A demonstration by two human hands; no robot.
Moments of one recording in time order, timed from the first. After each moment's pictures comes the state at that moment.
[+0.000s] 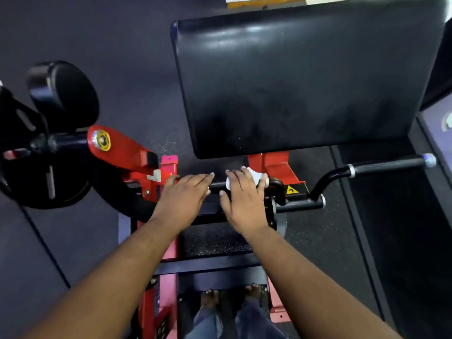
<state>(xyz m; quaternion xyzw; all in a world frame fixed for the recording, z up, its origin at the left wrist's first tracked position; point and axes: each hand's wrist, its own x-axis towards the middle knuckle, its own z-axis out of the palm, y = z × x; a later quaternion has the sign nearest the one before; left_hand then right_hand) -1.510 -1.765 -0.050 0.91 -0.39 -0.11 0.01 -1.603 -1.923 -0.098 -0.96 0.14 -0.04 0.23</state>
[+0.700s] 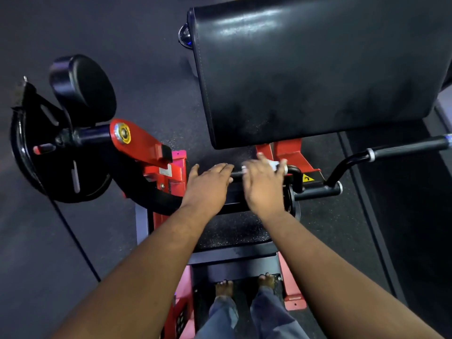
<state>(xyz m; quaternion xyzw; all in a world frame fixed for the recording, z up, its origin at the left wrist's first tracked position) -1.513 -1.780 -0.044 0.92 -0.34 -0.18 0.00 -1.591 -1.918 -0.101 -0.94 0.22 -0.09 0.23</state>
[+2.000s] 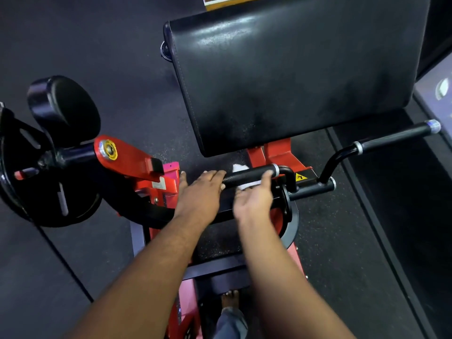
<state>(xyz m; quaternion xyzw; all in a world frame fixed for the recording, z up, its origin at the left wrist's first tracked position) -1.511 -1.778 -0.043 0.92 -0.34 -0.19 0.00 -1.562 -1.882 -0.077 -0.10 0.49 -0.26 0.83</state>
